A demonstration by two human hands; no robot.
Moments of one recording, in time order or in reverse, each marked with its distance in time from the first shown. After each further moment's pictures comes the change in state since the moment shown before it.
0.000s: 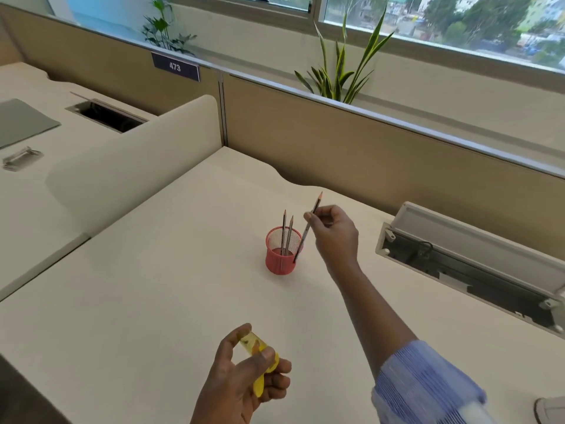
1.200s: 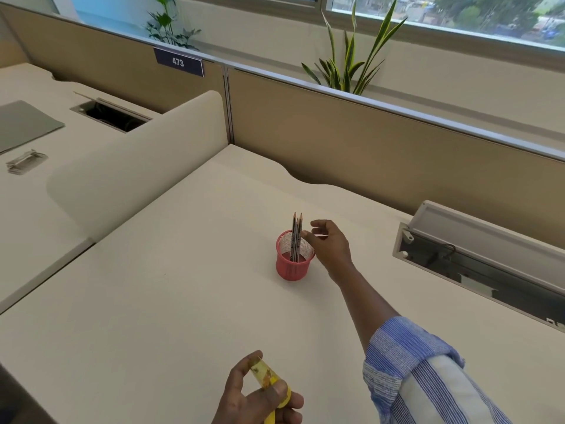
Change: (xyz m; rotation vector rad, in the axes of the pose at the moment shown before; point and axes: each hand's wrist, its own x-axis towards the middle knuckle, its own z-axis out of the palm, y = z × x) left_hand 0.000 0.004 -0.004 0.058 0.047 -0.106; right_hand 0.052 0.084 0.047 -0.082 -0.184 0.144
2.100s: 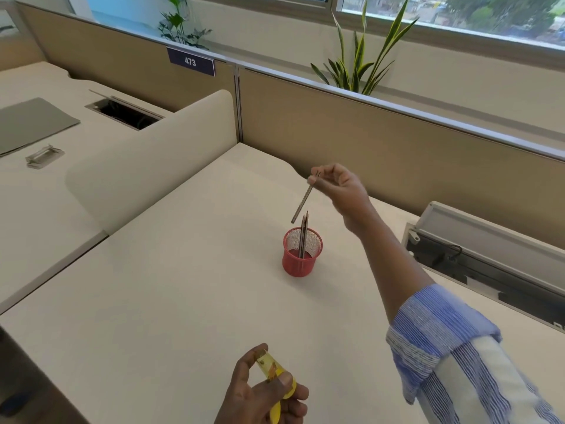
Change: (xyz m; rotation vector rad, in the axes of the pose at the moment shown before) left_hand 0.008 -0.013 -0.014 -0.044 -0.055 0.026; right_hand 0.005 -0.119 -0.033 0.286 -0.249 -0.257
